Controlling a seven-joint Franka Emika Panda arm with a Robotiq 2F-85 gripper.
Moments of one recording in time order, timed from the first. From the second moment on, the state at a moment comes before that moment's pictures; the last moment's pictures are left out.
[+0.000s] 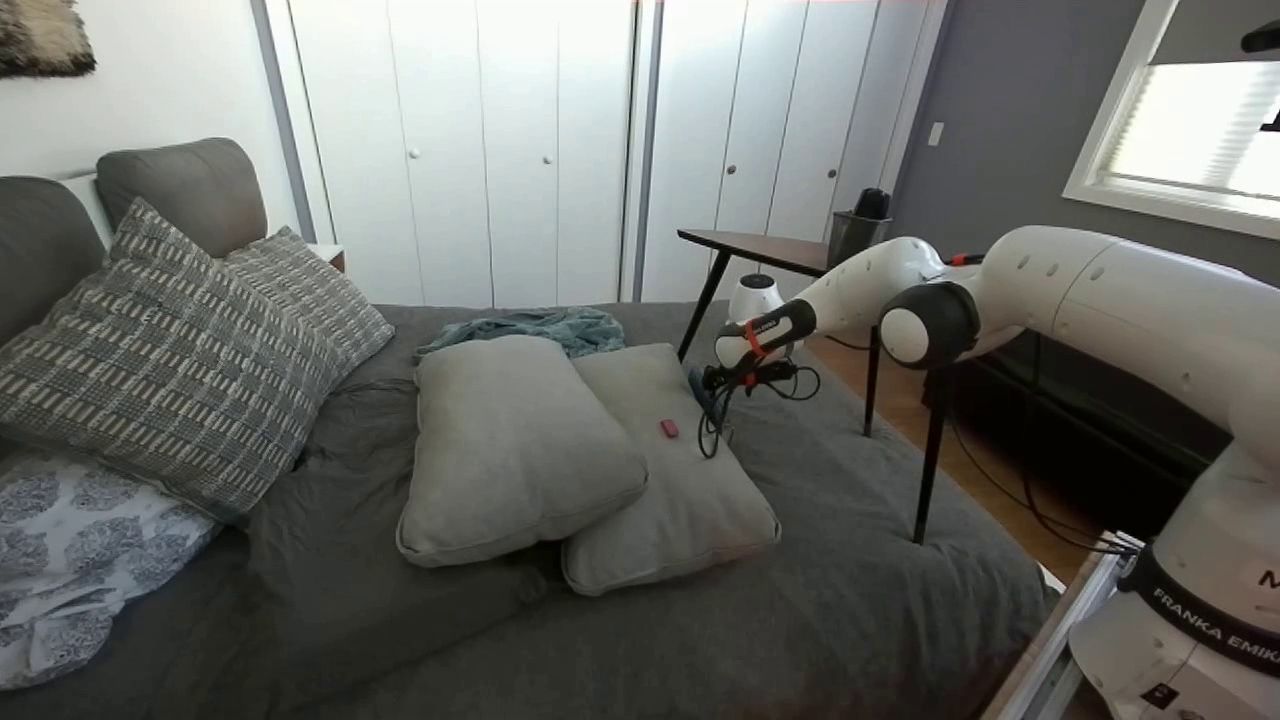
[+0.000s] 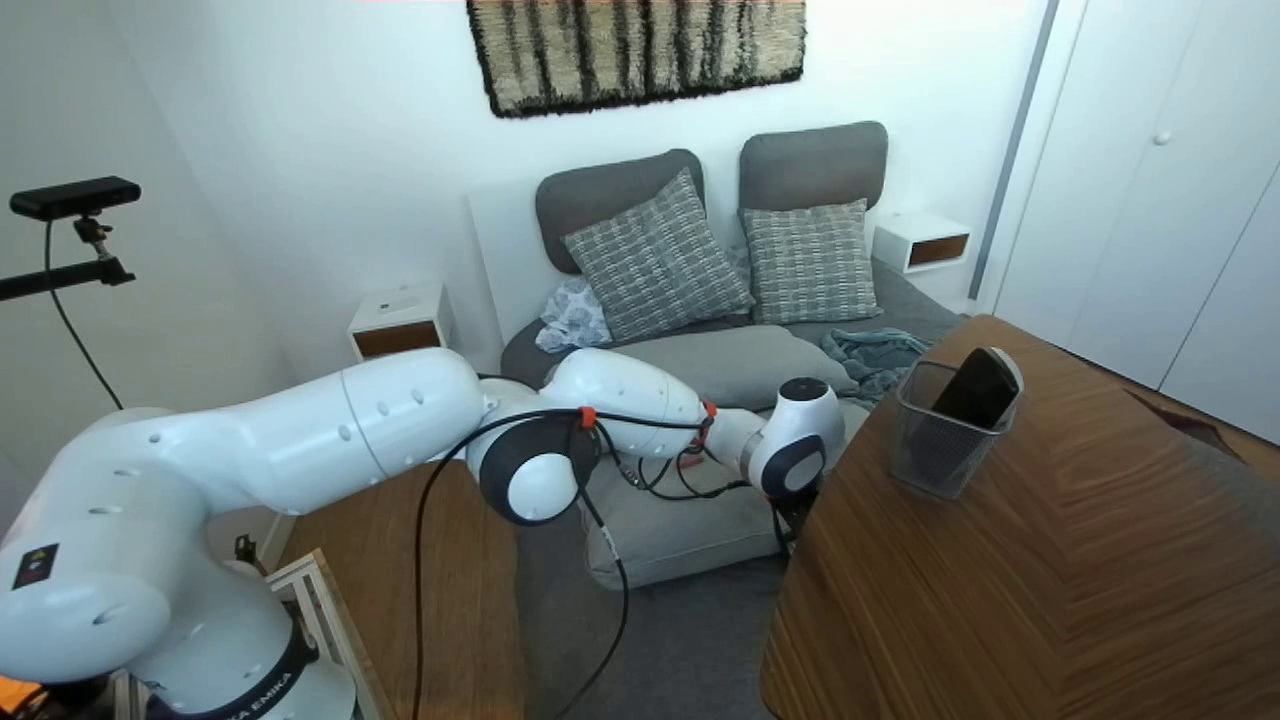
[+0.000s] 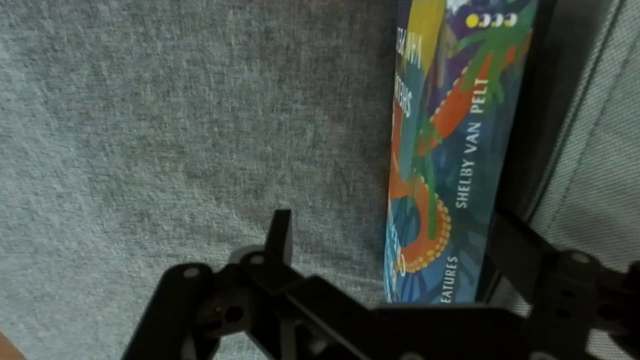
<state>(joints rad) -0.20 1.49 -0.16 -0.75 -0.04 2.53 0.29</state>
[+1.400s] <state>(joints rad) -0.21 1.50 -0.07 -0.86 -0.02 2.60 0.19</state>
